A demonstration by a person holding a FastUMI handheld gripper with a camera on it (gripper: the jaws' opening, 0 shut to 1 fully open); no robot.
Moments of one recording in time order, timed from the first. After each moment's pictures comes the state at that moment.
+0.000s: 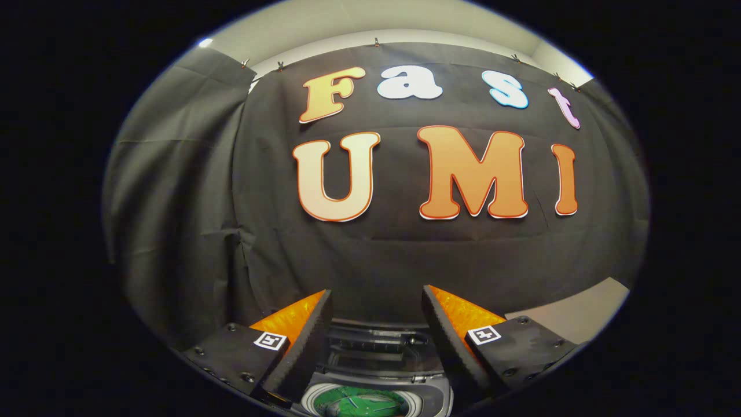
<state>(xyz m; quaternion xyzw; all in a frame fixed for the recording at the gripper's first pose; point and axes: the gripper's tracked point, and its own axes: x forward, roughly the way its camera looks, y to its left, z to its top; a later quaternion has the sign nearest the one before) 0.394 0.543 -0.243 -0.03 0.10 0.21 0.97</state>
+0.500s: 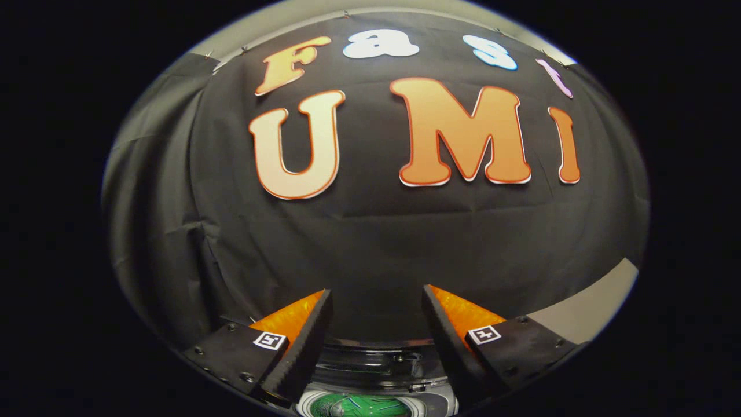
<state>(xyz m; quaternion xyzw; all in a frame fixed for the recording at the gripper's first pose) 0.499 0.532 -0.320 0.00 0.19 0.16 0.97</state>
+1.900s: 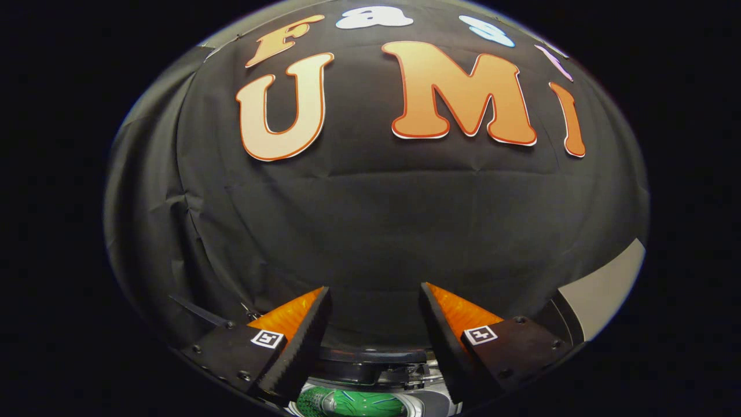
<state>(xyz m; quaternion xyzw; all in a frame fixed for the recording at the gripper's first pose) 0.502 0.524 -0.381 -0.01 0.22 0.17 0.96</state>
